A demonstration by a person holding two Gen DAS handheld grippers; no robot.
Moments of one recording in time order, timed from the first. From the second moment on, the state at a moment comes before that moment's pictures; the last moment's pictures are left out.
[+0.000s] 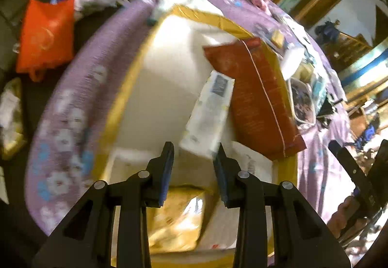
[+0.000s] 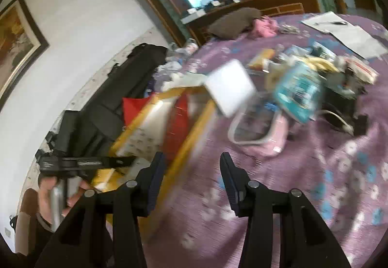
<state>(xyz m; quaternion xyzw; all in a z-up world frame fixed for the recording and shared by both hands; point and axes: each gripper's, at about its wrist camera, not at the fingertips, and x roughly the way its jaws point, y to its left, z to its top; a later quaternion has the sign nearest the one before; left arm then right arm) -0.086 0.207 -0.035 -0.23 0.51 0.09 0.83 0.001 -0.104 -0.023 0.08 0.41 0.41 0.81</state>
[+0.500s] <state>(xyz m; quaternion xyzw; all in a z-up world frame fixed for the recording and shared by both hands) -0.062 0.158 0.001 -0.15 0.45 0.08 0.88 0.027 -0.131 -0.025 0.08 0.41 0.39 0.82</state>
